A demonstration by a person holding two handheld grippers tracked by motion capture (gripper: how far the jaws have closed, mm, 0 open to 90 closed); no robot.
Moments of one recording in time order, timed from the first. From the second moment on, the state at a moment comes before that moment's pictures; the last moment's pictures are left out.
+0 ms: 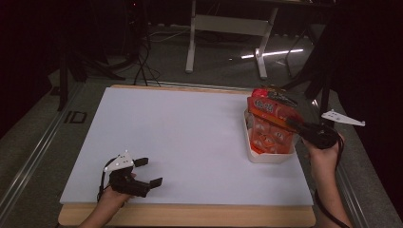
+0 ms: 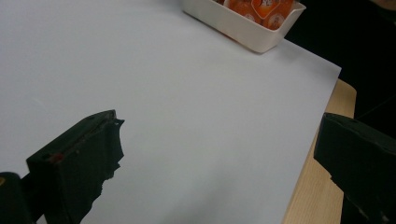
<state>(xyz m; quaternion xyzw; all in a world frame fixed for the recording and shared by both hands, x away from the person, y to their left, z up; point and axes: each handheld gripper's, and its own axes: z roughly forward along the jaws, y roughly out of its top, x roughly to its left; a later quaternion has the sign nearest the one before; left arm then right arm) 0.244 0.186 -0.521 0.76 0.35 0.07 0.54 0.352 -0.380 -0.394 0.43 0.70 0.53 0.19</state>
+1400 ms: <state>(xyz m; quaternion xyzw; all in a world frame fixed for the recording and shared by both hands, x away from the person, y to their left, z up) 0.243 0.187 -0.520 0.76 0.35 0.07 0.55 0.315 -0.267 -0.376 0.30 0.75 0.56 0.15</state>
